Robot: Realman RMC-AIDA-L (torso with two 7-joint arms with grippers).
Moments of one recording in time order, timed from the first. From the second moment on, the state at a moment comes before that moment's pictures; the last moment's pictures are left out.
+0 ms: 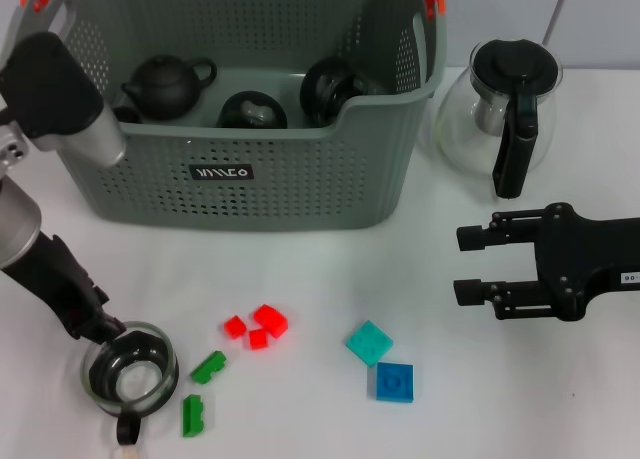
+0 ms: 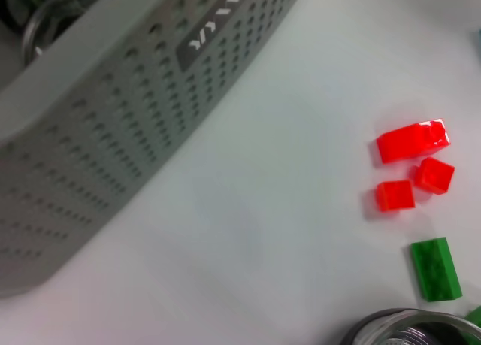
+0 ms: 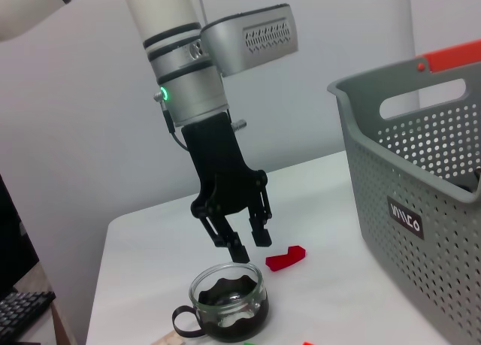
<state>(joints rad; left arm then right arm) -0.54 -2.17 -2.02 -1.49 -0.25 1.84 -2.19 0.57 2.06 -0.70 -0.76 -2.10 -1.80 1.40</state>
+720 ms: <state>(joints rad) -0.54 -2.17 -1.96 -1.36 -0.22 1.78 -2.21 0.57 2.06 -0.70 -0.76 -2.10 -1.80 1.40</state>
